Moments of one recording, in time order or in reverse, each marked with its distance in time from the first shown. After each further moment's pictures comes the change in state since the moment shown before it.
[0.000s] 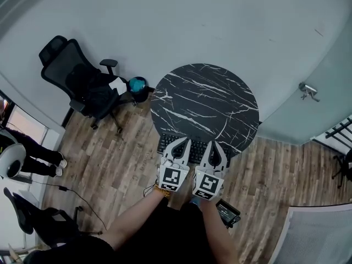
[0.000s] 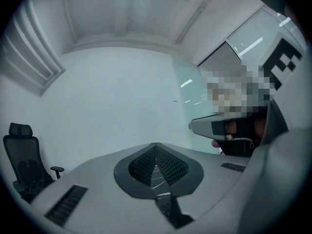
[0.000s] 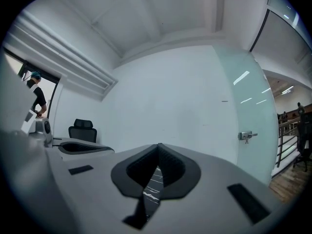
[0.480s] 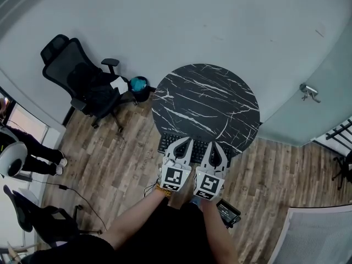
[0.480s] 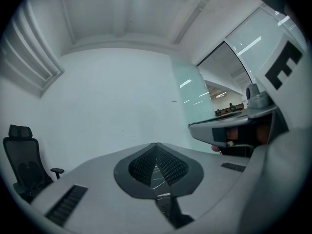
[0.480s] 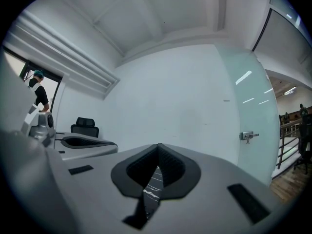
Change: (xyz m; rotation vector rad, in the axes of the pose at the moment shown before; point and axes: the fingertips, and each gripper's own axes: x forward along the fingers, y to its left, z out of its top) left arm -0.001 -0.004 0.005 0.014 -0.004 -0.004; right arm -0.004 0.003 -0.004 -0.015 0.015 0.019
